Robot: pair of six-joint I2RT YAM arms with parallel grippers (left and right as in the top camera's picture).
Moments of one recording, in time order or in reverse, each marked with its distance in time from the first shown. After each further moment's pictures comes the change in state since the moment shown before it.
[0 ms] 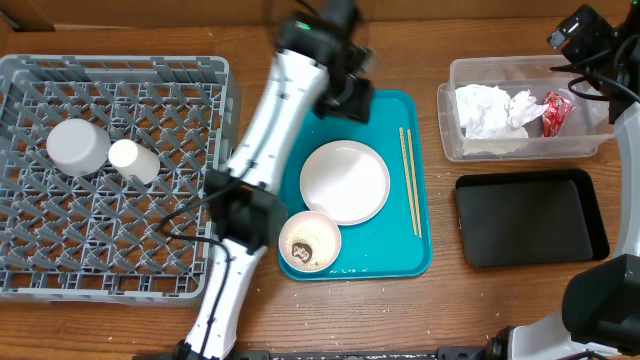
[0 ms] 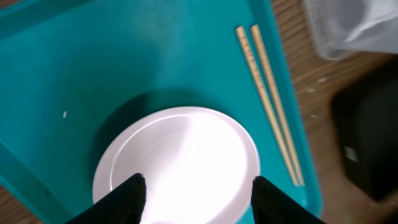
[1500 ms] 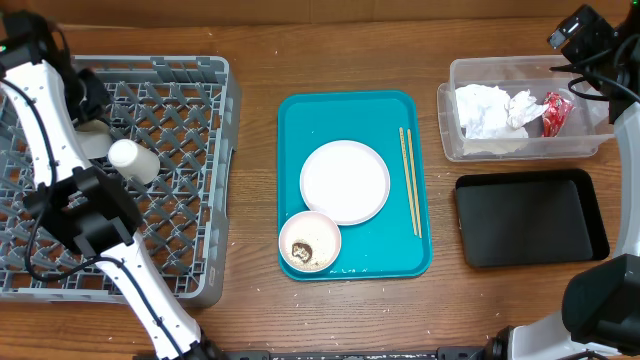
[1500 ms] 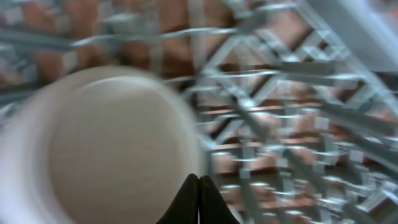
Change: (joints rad) left arm 0.937 -0.031 -0.129 0.130 -0.263 -0.123; right arm 0.000 0.000 0.000 0.000 0.000 0.000
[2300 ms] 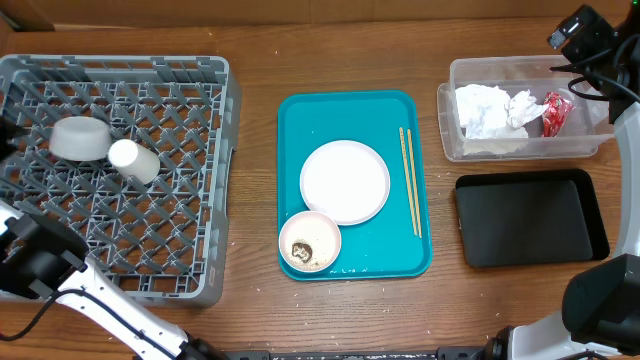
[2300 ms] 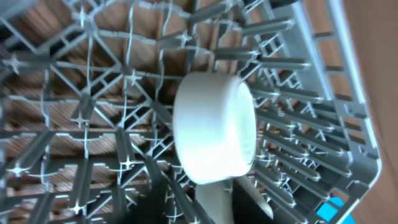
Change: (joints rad) left arm 0.357 0.000 0.240 -0.205 0.426 0.070; right arm 0.000 0.000 0.000 0.000 0.000 0.000
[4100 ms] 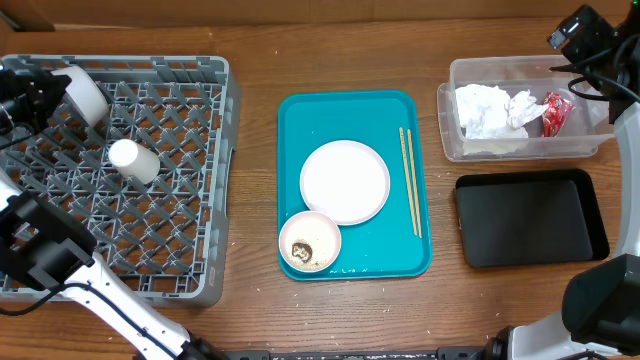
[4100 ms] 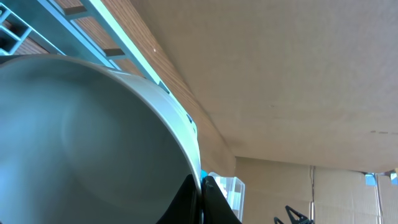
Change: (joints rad) left arm -0.055 -0.006 -0.355 0.446 0.816 -0.074; right arm 0.000 0.000 0.000 0.000 0.000 0.000
